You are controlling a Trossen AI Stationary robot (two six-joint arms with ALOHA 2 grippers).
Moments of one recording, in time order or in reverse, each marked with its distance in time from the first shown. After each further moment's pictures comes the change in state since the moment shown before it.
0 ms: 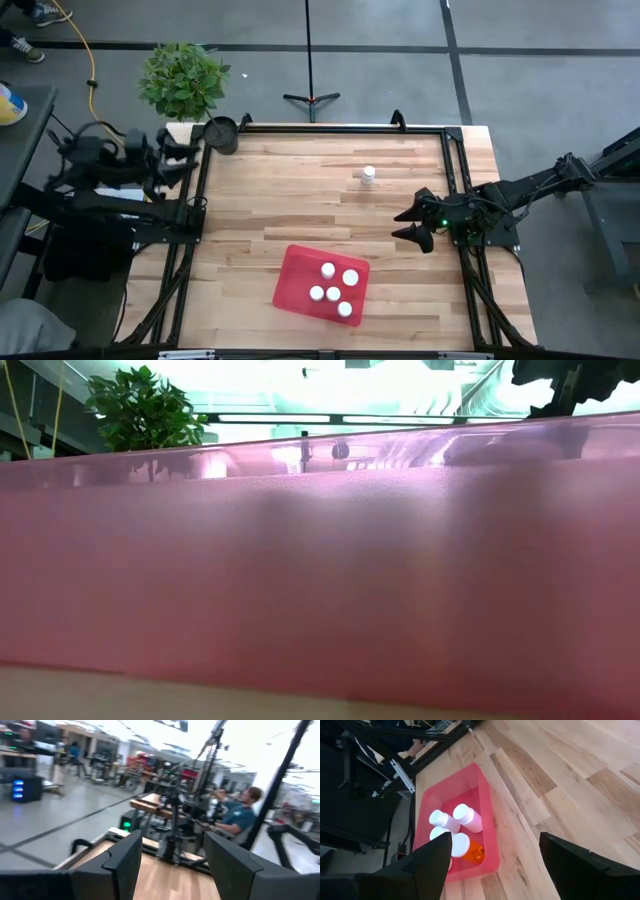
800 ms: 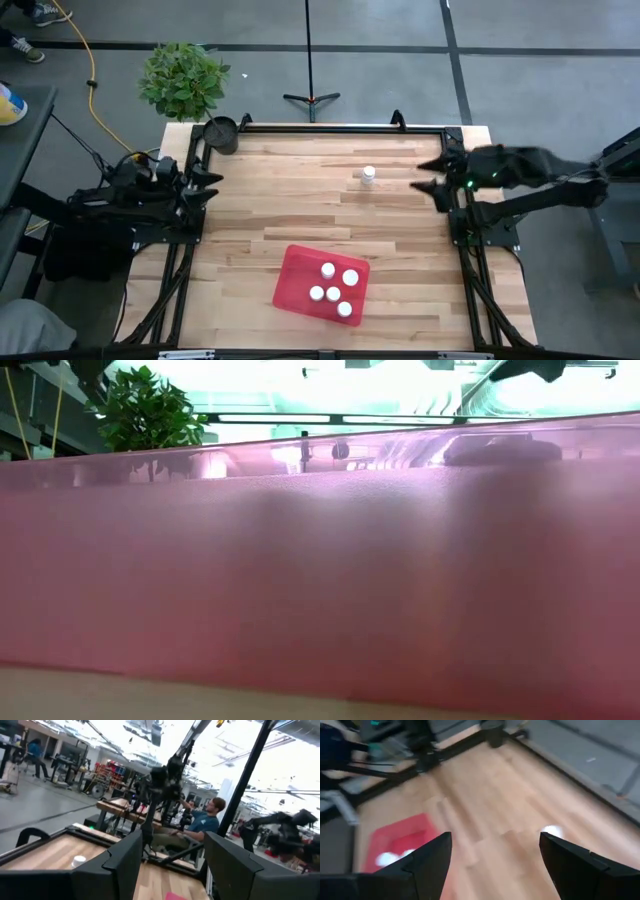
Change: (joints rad) left arm 0.000 -0.303 -0.533 0.350 0.148 -0.097; right arm -0.260 0.052 0.527 -0.521 0.074 -0.297
